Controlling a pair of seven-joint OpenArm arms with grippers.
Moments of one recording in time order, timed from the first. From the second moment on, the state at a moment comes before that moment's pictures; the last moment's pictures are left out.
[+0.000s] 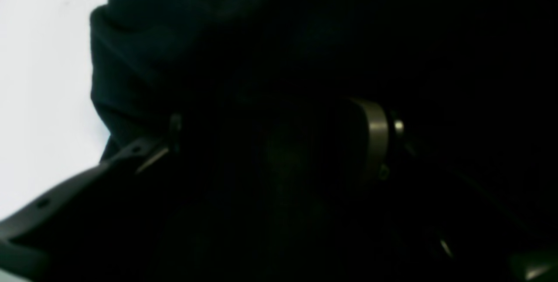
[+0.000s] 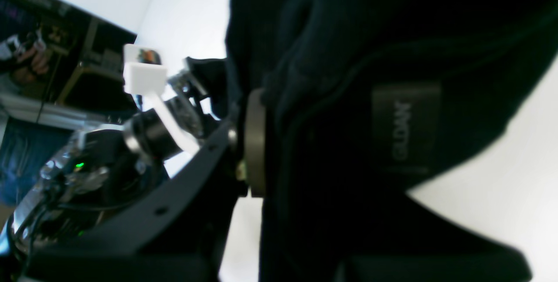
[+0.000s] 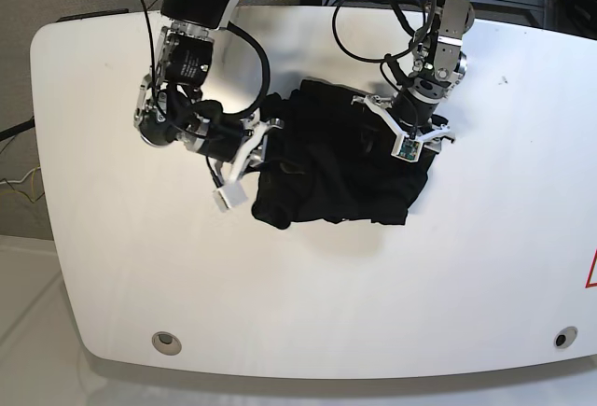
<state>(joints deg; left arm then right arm) 8.9 -7.0 6.0 79.0 -0.2 -12.1 8.1 4.8 -8.8 18.5 91.3 52.5 39.7 -79.5</state>
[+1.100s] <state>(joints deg) 7.1 -7.0 5.8 76.6 -0.8 -12.0 7.4 9.4 -8.5 -3.4 76.5 53.4 39.5 -60.9</state>
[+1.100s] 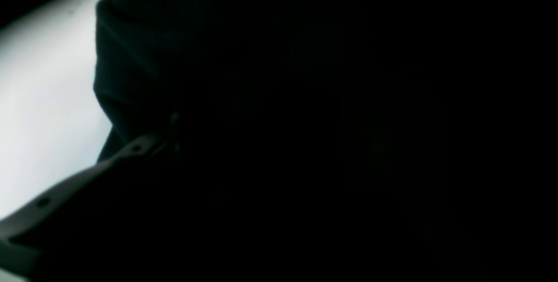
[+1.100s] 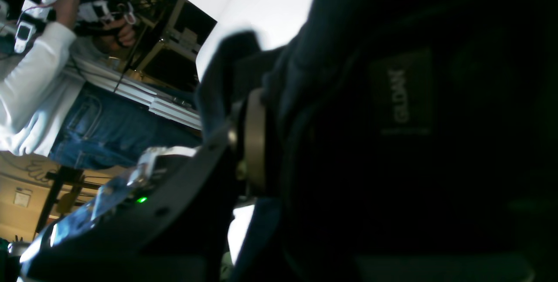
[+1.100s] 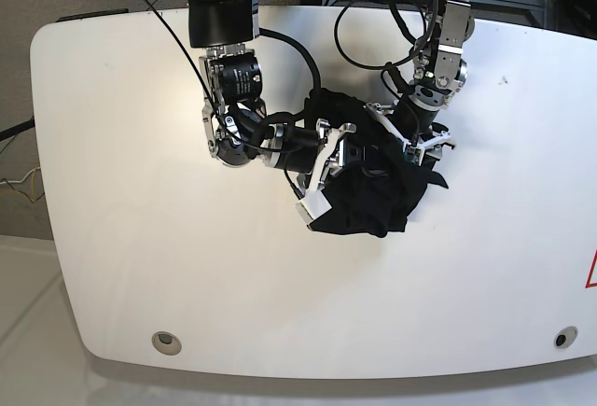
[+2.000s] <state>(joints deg) 8.3 -7.1 2.3 83.0 1.6 -11.6 14.4 9.6 -7.4 -3.6 76.3 53.3 39.5 -58.9</state>
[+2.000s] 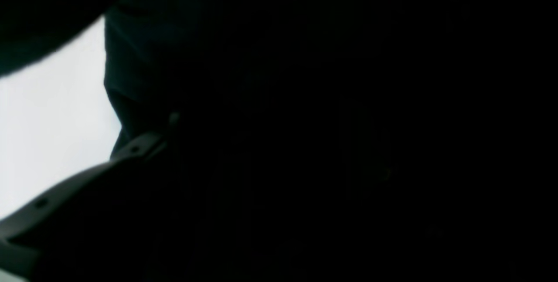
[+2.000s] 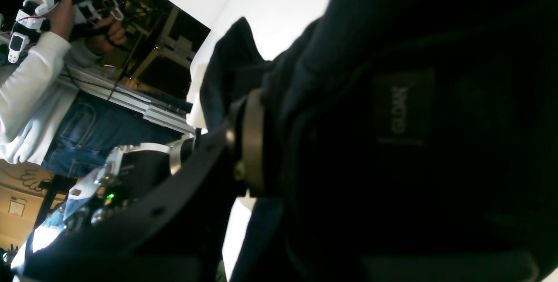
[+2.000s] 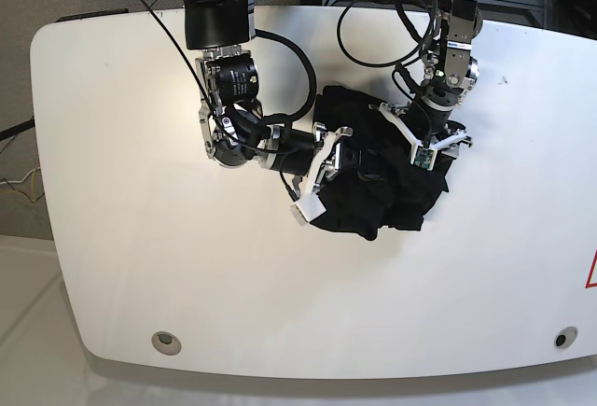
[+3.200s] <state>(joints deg) 7.6 -3.8 -1.2 91.1 2.7 -11.6 17.2 9.4 -5.5 -3.6 76.3 53.7 39.5 -58.0</state>
